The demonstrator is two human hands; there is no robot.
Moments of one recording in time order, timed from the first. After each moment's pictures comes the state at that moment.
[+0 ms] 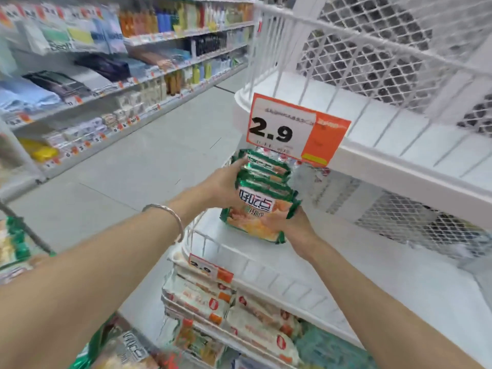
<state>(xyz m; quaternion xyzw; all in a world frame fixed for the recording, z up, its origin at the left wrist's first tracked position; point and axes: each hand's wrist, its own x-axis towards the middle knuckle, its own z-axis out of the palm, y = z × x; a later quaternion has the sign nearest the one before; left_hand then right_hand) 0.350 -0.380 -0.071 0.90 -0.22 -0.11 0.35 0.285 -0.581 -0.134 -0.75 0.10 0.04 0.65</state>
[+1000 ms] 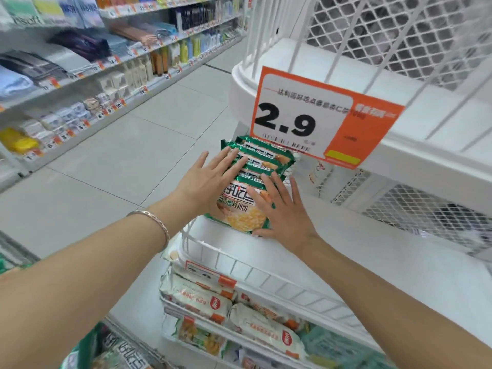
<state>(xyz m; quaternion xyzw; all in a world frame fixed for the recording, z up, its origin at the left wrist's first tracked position) 0.389 -0.359 -0.125 0.94 -0.33 0.05 -0.11 0.318 -0.586 -0.167 -0.96 -0.20 -0.12 -0.14</state>
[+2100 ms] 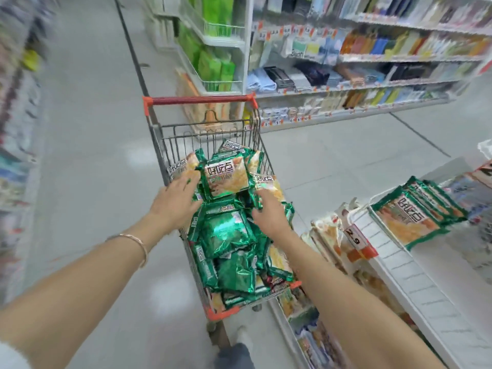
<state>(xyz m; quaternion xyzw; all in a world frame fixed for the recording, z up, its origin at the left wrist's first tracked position) -0.080 -0.005 -0.091 0.97 0.23 -0.03 0.11 0.075 -0.205 -0.112 -0.90 -0.33 0.13 0.26</state>
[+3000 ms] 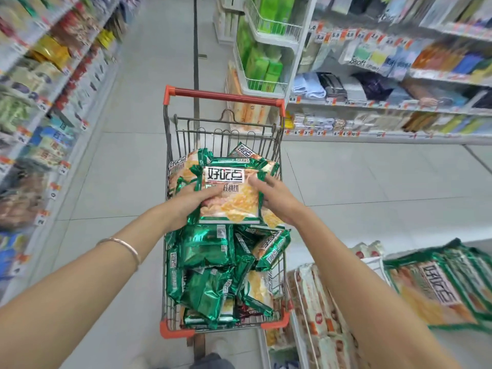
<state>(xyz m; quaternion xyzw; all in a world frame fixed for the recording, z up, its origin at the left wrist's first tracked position) 0.003 -0.045 -0.094 0.53 0.44 0.06 0.72 0.220 -0.159 -0.107 -0.72 -0.26 0.47 0.44</state>
